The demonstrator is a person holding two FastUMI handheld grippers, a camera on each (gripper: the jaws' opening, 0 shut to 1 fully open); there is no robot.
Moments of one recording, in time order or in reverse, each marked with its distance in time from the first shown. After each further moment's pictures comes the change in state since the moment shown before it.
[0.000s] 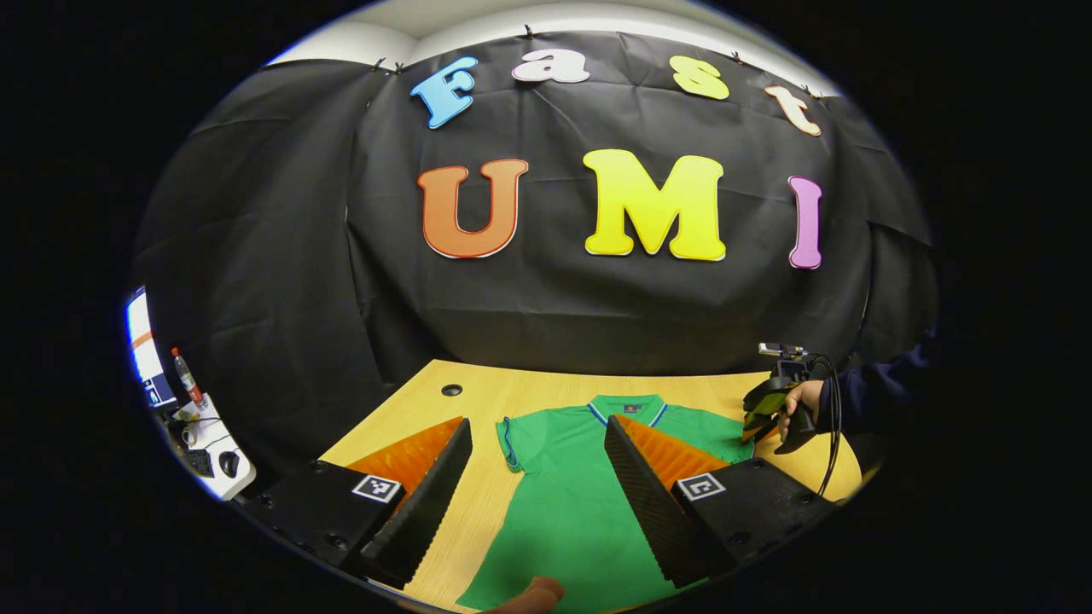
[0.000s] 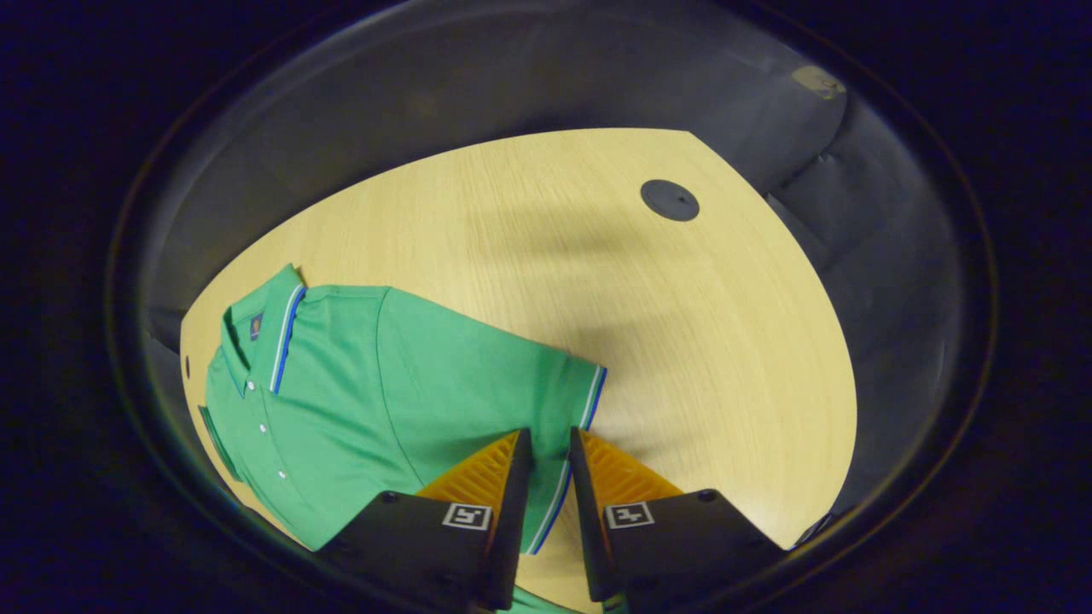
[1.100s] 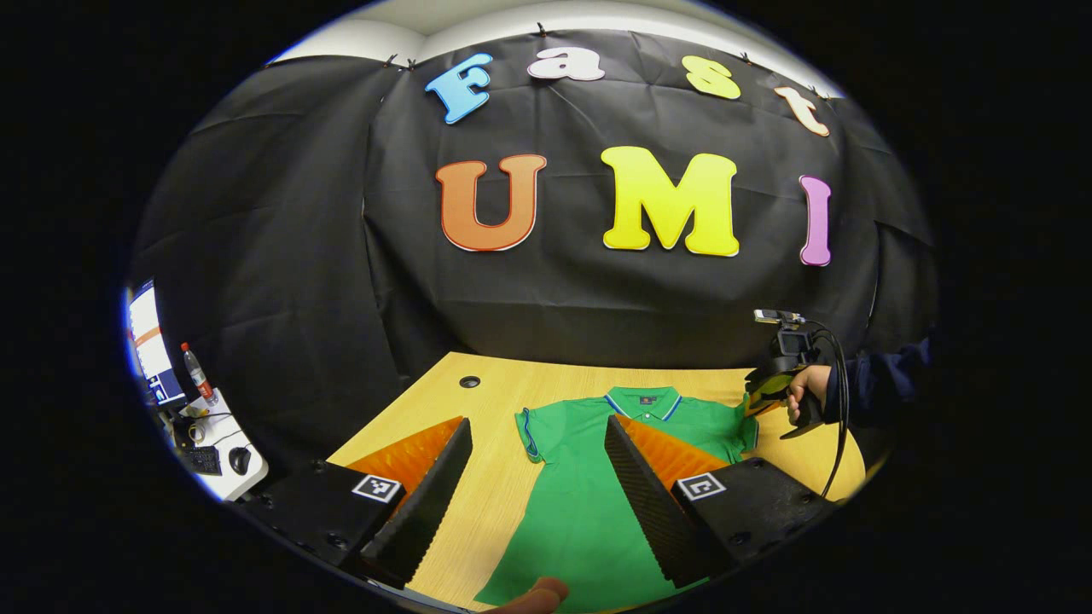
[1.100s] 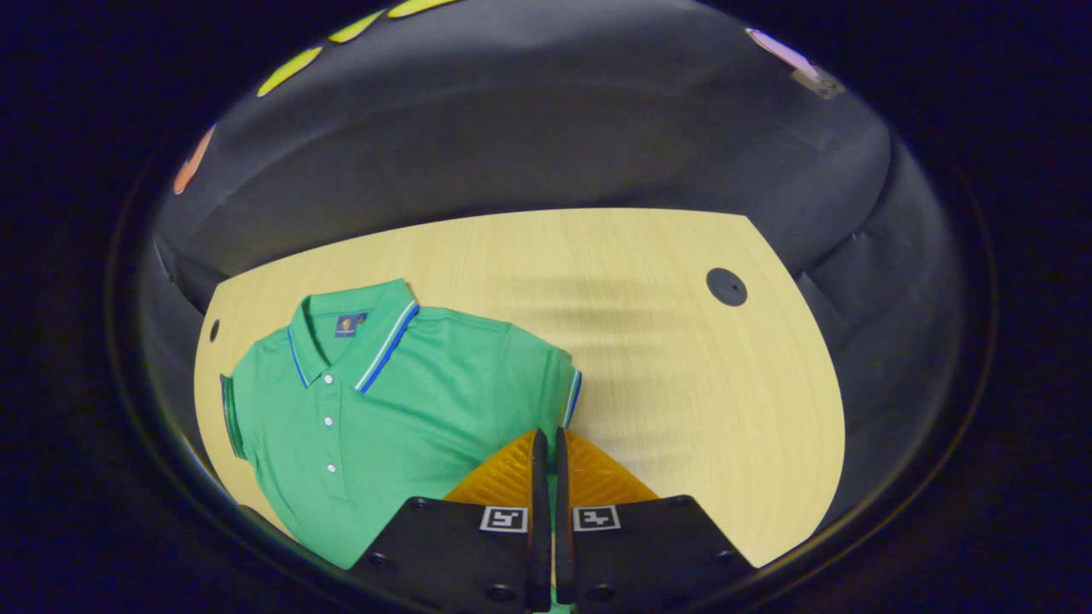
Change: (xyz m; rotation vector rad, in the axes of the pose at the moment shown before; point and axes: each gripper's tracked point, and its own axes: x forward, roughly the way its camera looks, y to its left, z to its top) left arm -0.014 0.021 -0.007 -0.004 0.014 0.025; right arm -0.055 0.068 0.017 -0.203 -0.196 0.080
